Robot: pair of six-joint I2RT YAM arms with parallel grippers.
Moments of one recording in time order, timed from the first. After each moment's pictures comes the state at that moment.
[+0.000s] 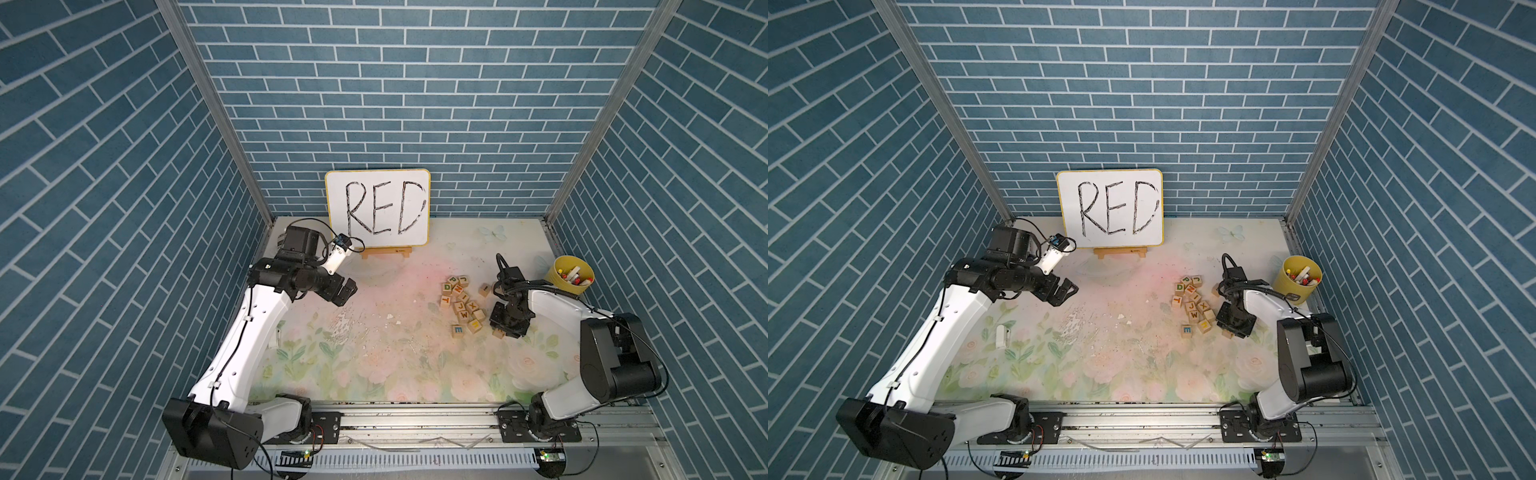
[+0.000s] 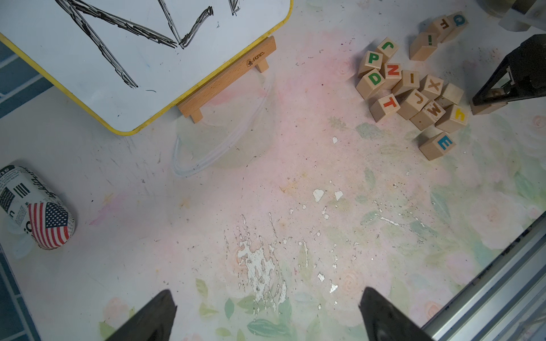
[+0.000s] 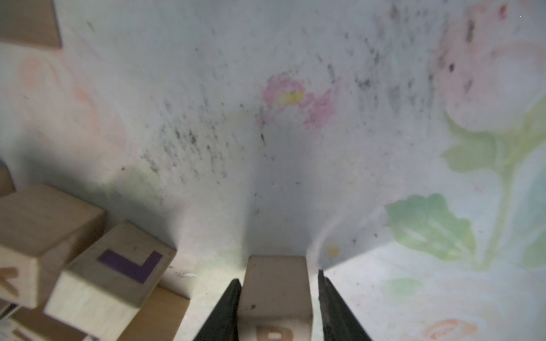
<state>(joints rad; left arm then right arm) -0.20 1.24 1.31 -1.04 0.26 0.36 0.25 1.54 0.86 -0.81 0.00 0.69</state>
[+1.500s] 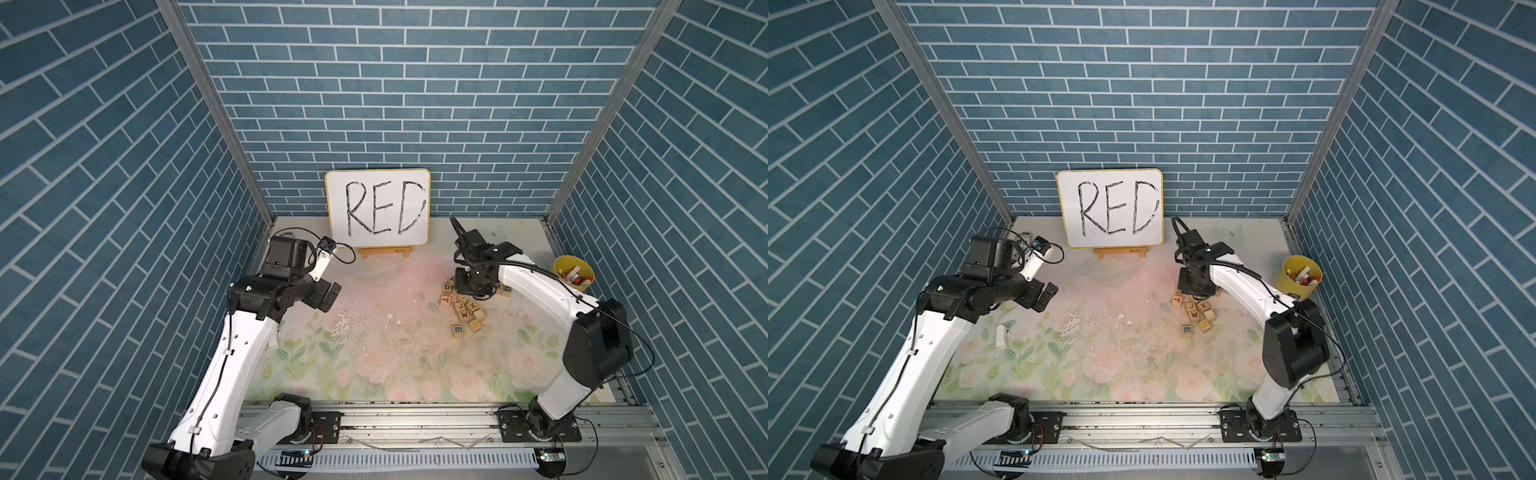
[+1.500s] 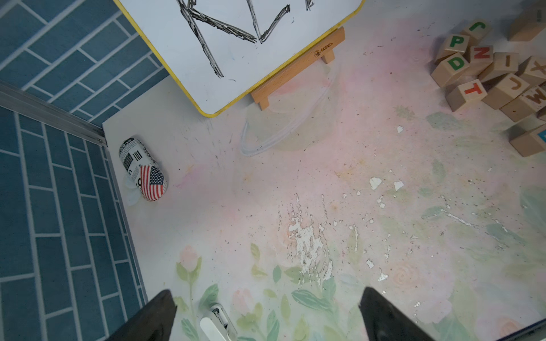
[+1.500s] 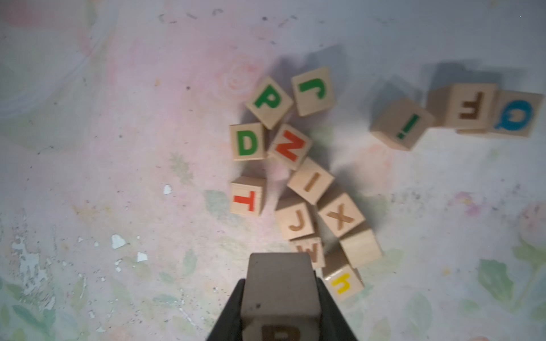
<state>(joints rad) -0.21 1.07 1.28 -1.07 -0.01 0.34 0.61 1.77 1.49 -0.99 0.03 0.61</state>
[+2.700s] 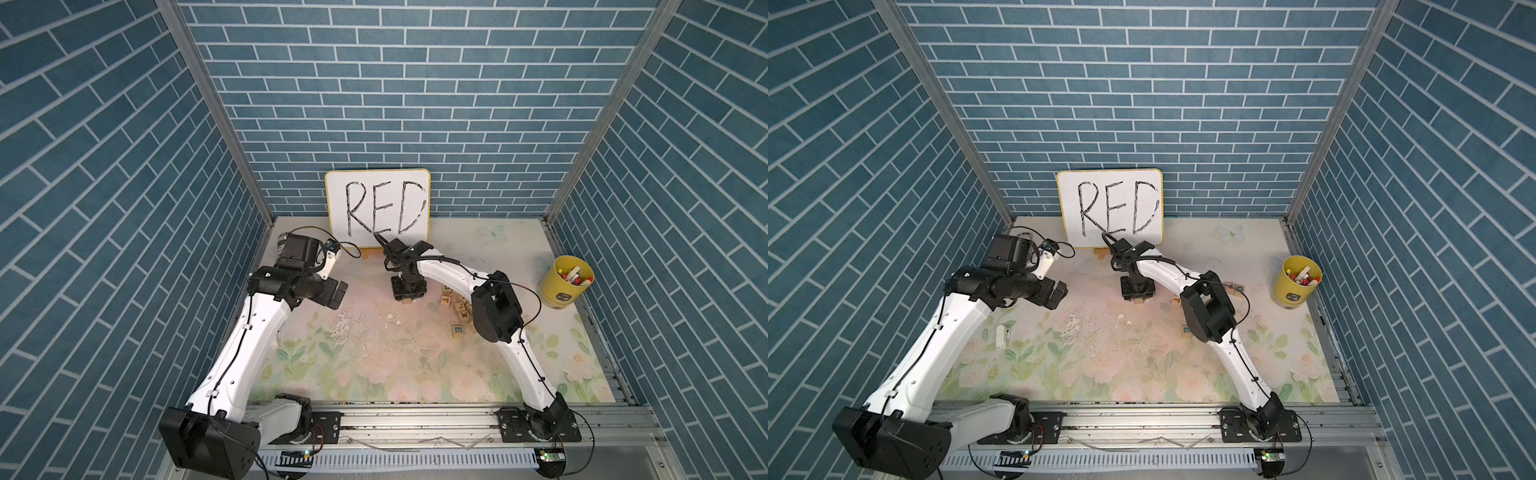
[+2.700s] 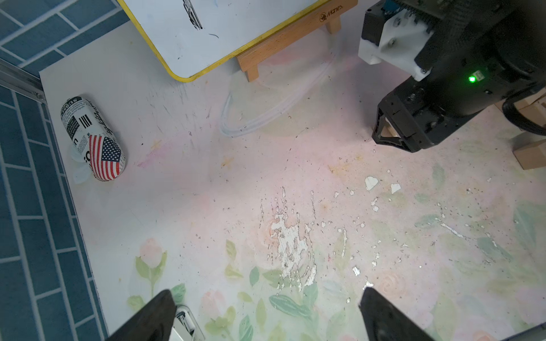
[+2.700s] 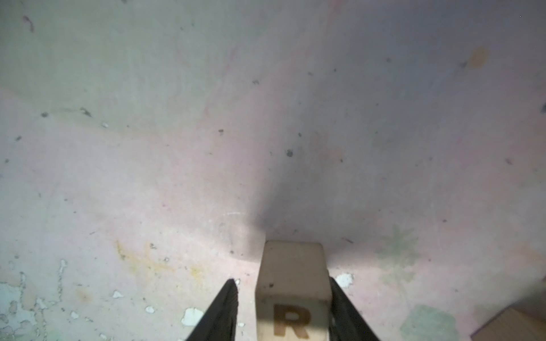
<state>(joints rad) -0.21 1.20 1.24 -1.02 0.04 0.23 0.82 2.39 2.10 -1.12 -0.03 0.57</state>
